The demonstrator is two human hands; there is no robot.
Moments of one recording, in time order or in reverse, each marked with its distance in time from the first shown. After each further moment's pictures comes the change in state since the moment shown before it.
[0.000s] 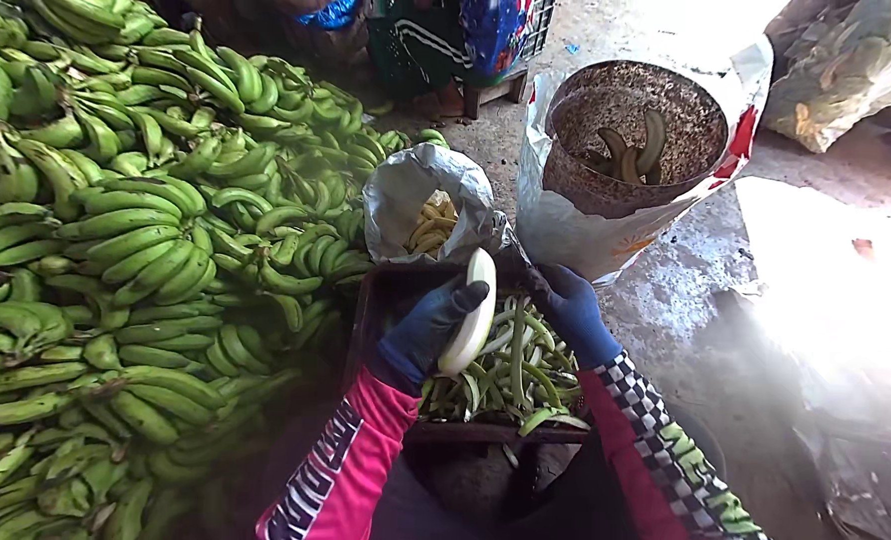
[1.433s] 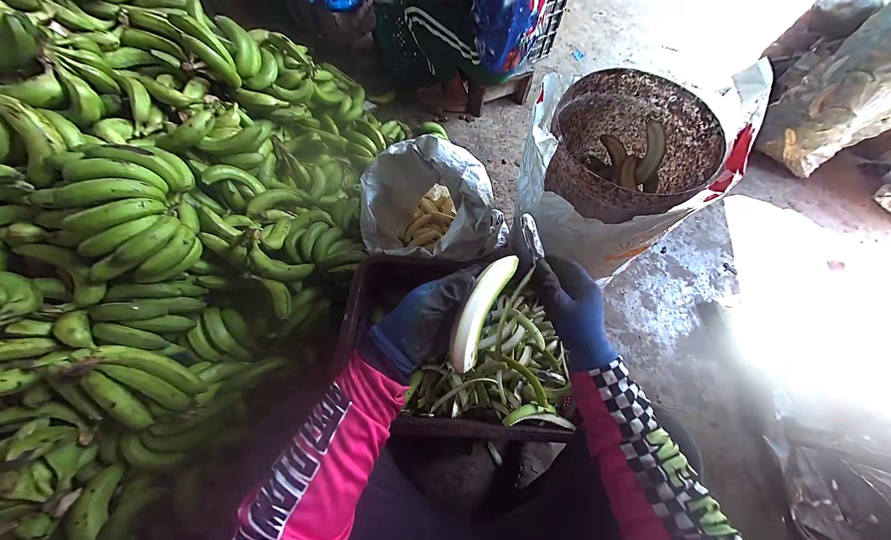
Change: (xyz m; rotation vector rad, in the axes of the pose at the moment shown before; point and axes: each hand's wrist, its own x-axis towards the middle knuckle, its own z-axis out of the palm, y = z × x) left_hand 0.004 -0.006 -0.008 -0.116 -0.091 0.033; right_hand -0.007 -0.003 -0.004 0.117 0.164 -0.102
